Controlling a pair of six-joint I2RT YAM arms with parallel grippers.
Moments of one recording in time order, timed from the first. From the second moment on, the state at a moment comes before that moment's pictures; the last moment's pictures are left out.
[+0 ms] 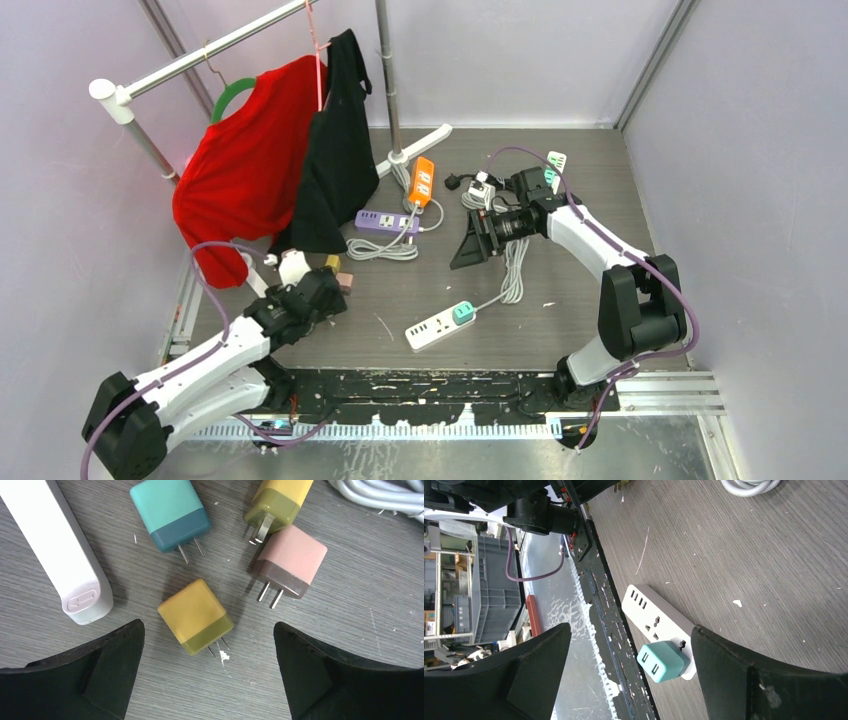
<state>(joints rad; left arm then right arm) -0.68 0.87 0.43 -0.60 -0.57 -0.92 0.27 1.55 1.07 -0.63 -1.08 -0.09</state>
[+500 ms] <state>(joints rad) -0.68 0.56 0.43 -0.58 -0.37 -0.87 0.27 1.45 1.05 -0.69 -1.09 -0.33</state>
